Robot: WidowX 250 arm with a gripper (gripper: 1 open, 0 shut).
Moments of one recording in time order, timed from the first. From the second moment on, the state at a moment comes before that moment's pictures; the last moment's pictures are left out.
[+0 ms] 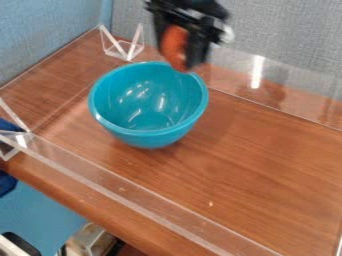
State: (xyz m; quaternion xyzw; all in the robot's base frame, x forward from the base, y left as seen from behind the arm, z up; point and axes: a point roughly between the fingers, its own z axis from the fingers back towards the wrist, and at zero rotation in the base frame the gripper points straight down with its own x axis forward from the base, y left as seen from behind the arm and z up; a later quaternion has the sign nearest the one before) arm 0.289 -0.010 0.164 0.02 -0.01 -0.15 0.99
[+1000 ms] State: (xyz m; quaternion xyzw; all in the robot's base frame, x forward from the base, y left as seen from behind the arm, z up) arm 0.289 -0.120 0.070 0.02 0.06 -0.22 0.97
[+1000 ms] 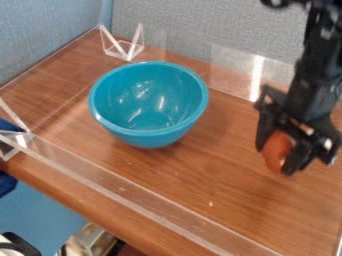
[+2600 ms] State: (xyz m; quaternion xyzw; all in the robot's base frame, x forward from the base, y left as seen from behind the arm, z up) arm 0.322 -0.115 0.023 0.01 0.08 -0.23 0.97
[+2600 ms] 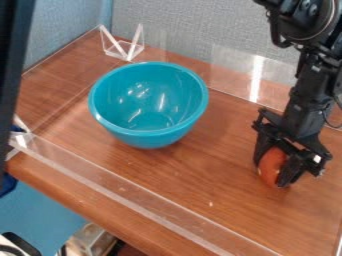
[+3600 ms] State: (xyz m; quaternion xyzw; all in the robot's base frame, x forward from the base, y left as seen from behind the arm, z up) arm 0.321 -0.109 0.023 0.01 0.09 -0.22 0.97
